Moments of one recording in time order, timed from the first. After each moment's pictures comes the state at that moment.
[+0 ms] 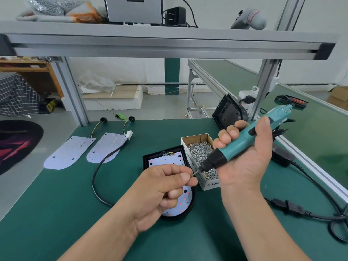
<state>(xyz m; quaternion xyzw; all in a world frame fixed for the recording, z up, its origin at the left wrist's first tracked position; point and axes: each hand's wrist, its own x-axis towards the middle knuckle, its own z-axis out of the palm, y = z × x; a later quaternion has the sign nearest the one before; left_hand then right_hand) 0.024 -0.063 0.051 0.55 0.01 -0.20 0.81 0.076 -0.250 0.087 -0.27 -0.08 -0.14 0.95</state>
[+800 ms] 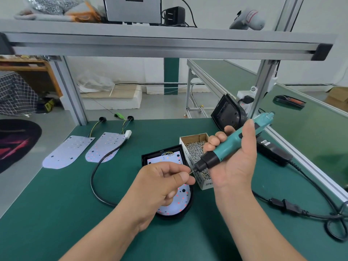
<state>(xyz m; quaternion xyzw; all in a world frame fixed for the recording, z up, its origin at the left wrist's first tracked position) 0.024 -0.066 0.047 0.66 0.01 -0.10 0.74 0.078 -0.240 0.080 -0.27 0.01 -0.10 0.96</state>
